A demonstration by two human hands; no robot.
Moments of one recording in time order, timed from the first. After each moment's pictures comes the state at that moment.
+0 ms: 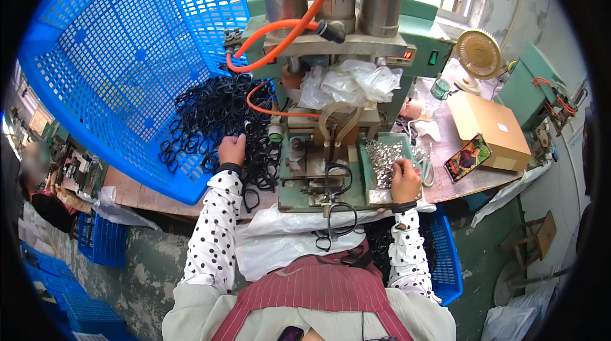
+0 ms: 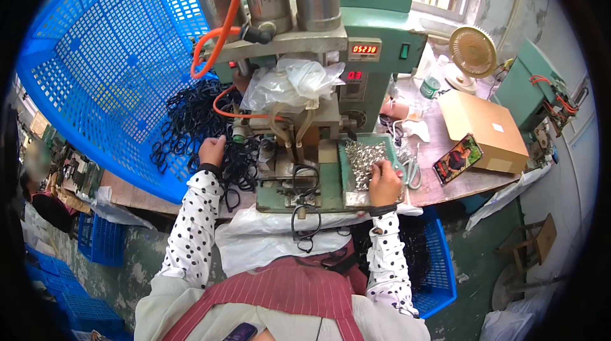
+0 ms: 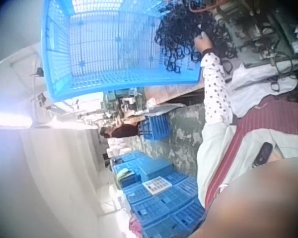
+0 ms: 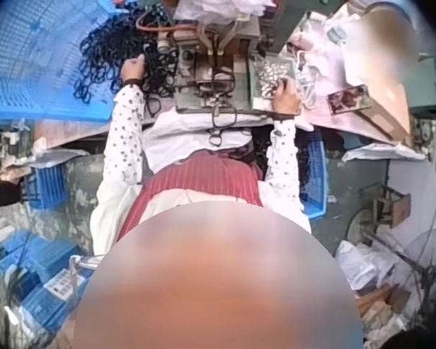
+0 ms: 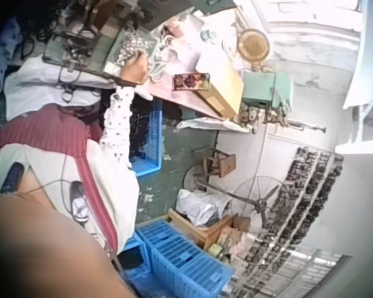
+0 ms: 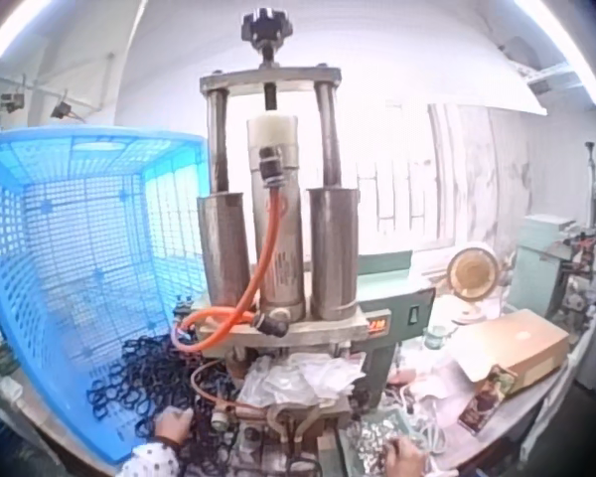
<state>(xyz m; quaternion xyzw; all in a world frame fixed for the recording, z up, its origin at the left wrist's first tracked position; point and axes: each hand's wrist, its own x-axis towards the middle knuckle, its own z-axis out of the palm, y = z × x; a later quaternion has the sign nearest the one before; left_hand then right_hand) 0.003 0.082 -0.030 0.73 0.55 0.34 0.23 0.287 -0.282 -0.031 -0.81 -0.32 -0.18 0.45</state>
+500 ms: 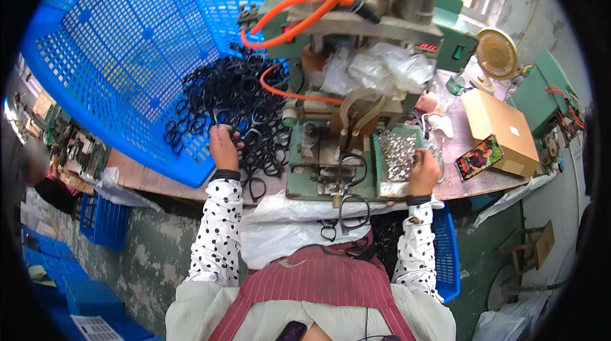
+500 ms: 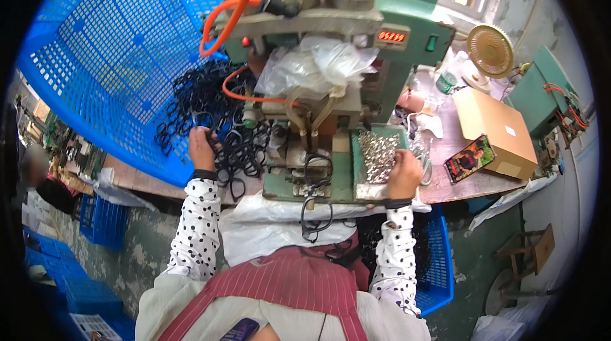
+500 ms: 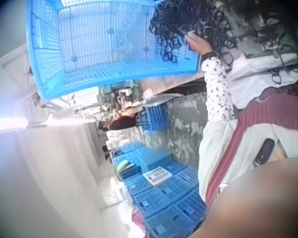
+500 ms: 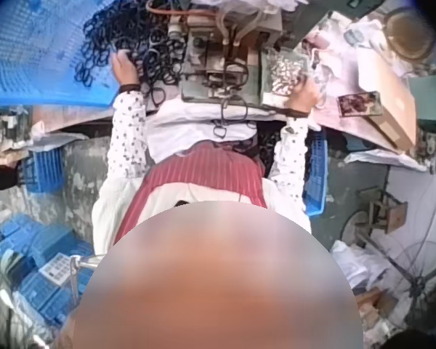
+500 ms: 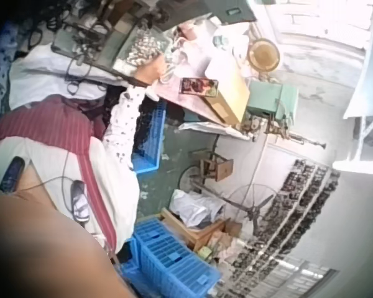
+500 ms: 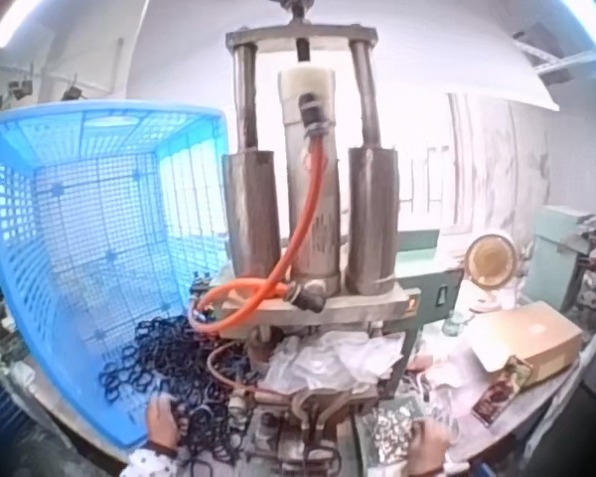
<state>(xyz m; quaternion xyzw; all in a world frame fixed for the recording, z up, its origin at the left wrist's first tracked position) -0.020 0.026 0.000 0.58 0.39 0.56 0.44 0.305 -0.294 -0.031 -0.85 -0.32 -0.28 0.32</state>
